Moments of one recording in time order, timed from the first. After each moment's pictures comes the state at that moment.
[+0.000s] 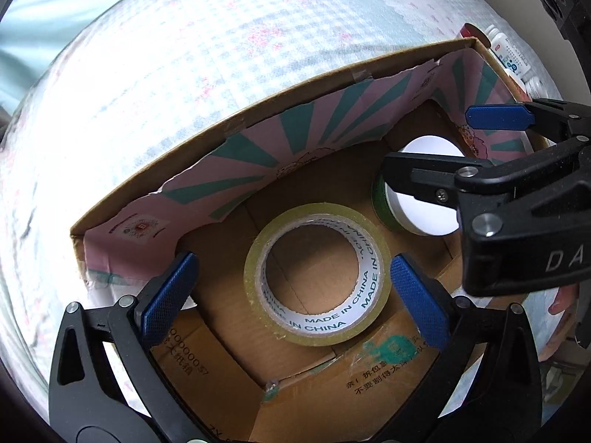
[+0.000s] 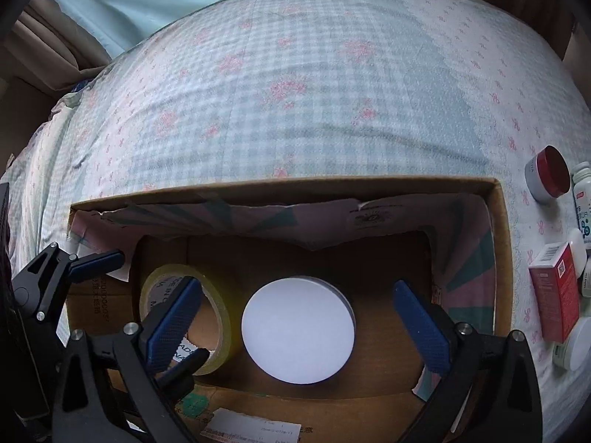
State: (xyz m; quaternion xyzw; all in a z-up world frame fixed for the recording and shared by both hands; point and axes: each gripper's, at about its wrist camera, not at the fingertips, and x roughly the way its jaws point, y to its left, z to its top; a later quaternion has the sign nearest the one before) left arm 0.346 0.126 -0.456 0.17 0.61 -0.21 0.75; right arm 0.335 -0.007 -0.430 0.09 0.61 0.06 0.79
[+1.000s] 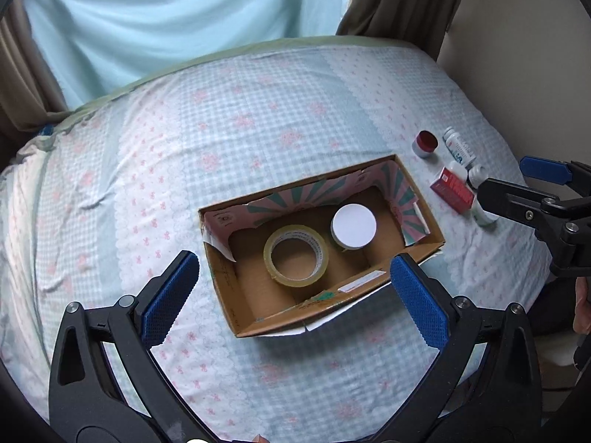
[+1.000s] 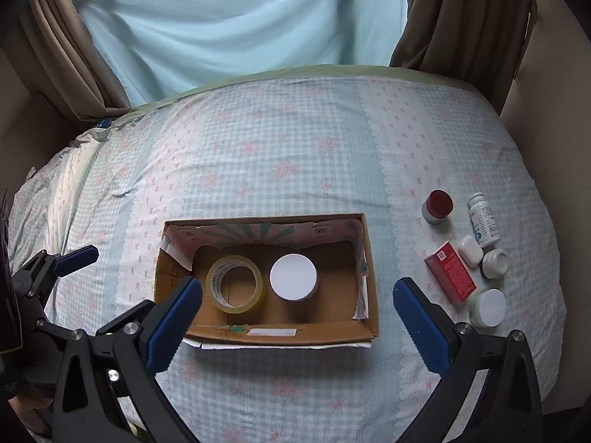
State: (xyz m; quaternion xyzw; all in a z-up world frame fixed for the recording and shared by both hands) left arm 0.251 0.170 -0.240 0.07 0.51 -0.17 0.84; right arm 0.222 -0.030 -0.224 0.06 0.52 0.02 0.85
